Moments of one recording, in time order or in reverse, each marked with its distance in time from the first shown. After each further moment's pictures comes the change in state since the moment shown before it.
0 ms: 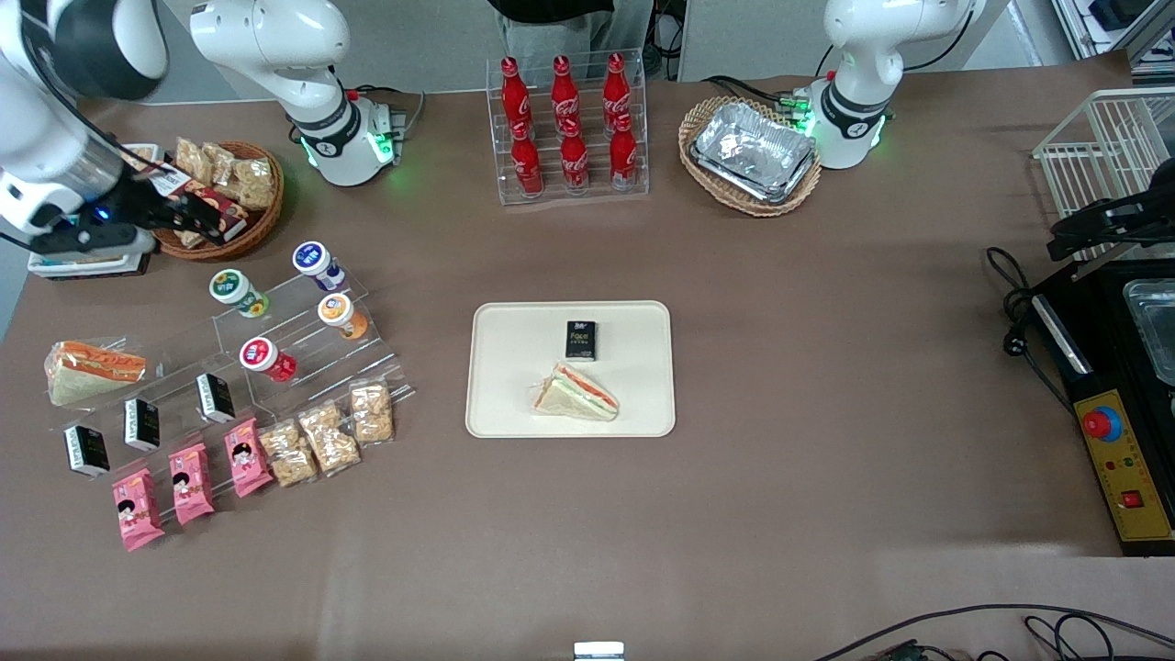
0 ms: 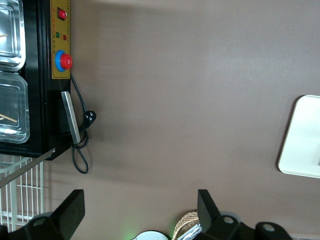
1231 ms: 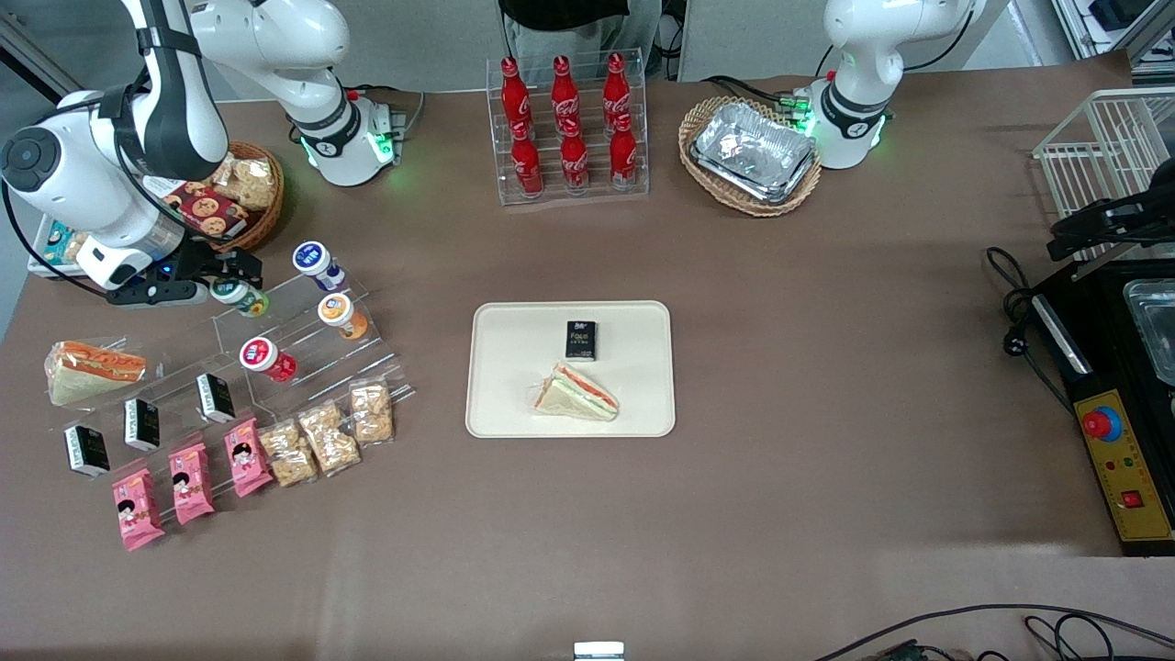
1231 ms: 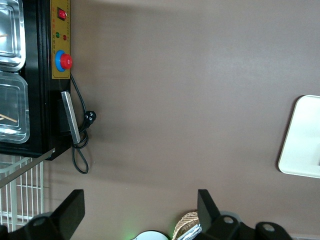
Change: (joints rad) arm -0.023 0.139 -0.005 -0.166 -0.002 0.295 0.002
